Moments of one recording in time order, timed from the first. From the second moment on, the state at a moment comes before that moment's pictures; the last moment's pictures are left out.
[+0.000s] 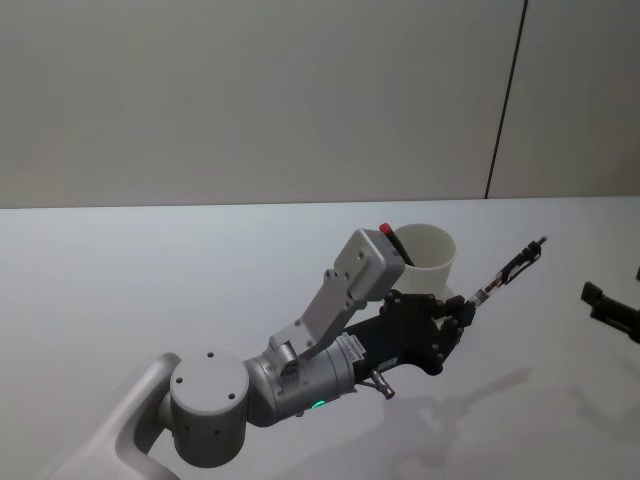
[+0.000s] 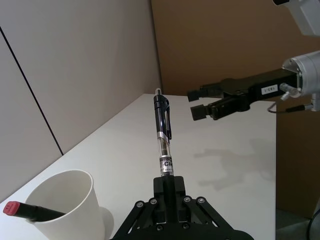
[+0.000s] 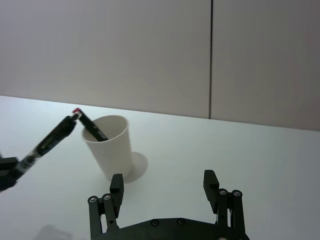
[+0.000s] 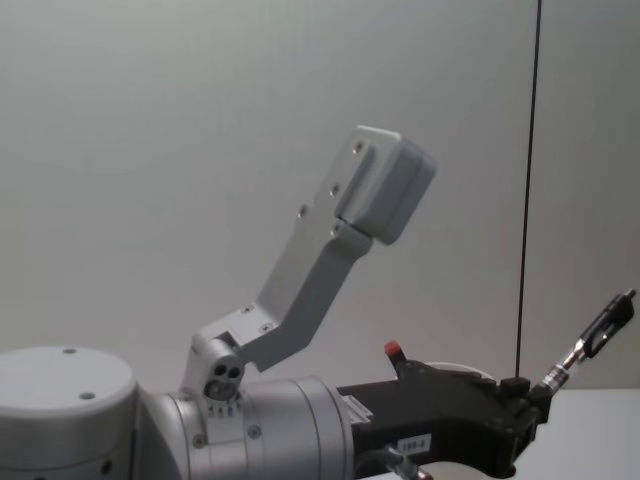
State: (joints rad) left arm -0.28 0.21 0.51 -1.43 -0.17 0.07 -0.58; right arm -0.10 0.35 0.14 -1.67 0.36 0.24 0.55
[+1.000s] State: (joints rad) left arm -0.28 0.21 0.51 -1.43 -0.17 0.07 -0.58; right arm -0.19 0.35 0.15 -1.70 0.72 0.37 0.72
